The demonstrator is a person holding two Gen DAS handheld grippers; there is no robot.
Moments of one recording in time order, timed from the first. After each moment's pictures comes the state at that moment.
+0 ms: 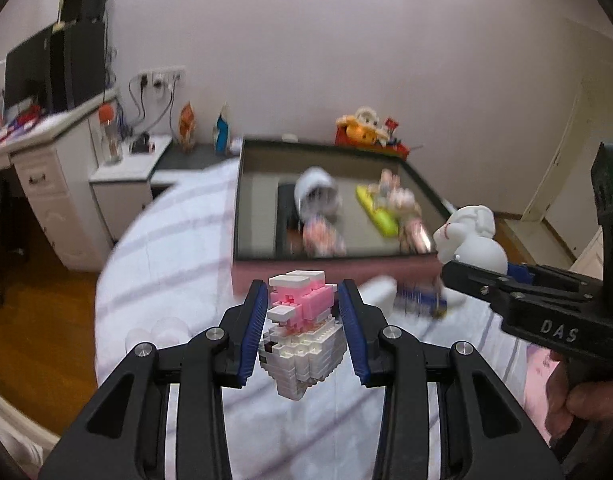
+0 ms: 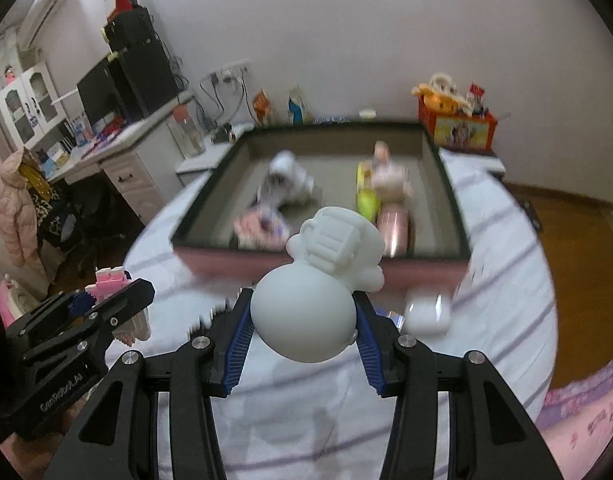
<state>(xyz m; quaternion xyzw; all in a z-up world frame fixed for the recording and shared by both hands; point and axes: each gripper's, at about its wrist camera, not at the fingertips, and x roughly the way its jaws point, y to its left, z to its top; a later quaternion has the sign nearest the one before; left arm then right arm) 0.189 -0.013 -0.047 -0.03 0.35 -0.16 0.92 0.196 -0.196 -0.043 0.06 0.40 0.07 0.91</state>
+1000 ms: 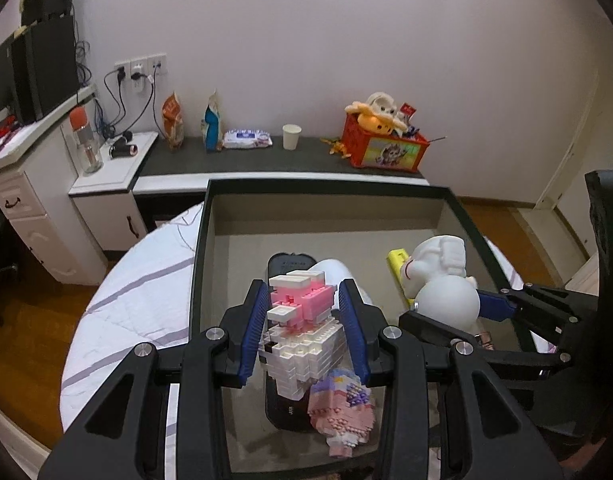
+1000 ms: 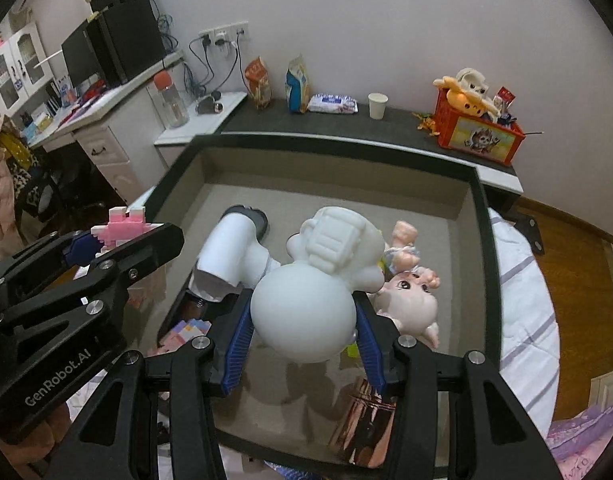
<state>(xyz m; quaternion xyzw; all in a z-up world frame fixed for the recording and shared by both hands) 0.357 -0.064 -0.066 -0.01 0.40 -0.15 0.90 0.348 -0.197 -0.074 0.00 0.47 0.08 0.88</state>
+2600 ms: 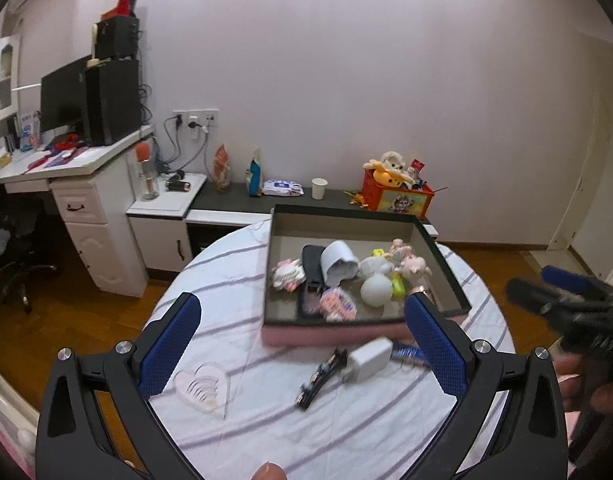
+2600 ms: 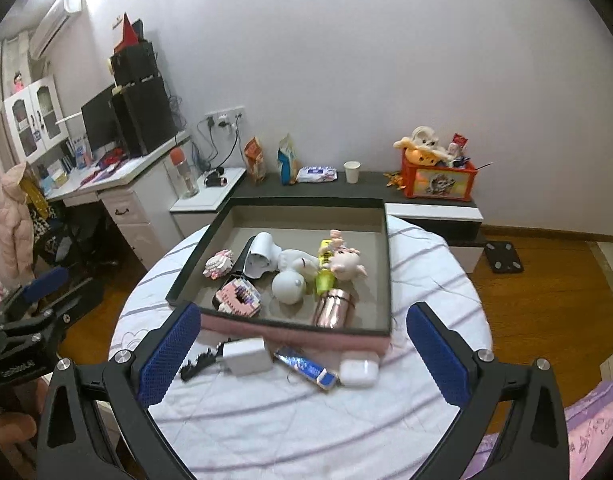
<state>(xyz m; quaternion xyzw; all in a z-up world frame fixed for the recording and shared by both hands) 0.164 -0.010 0.020 -0.03 0.30 -0.09 0.95 0.173 -0.231 0.024 0.04 0.34 0.05 0.94</state>
